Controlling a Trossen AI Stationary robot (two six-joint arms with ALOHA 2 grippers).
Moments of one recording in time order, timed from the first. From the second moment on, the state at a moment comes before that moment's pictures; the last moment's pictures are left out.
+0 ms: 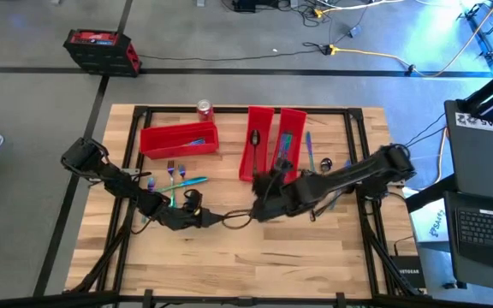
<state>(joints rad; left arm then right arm) -0.53 1.57 0.46 0.75 -0.60 -1.53 0.33 1.76 1.54 -1.01 0.79 0.56</state>
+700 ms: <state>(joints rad) -0.41 1.55 0.46 0.91 -0.77 -1.33 0.33 1.69 1.54 -1.14 1.17 0.91</state>
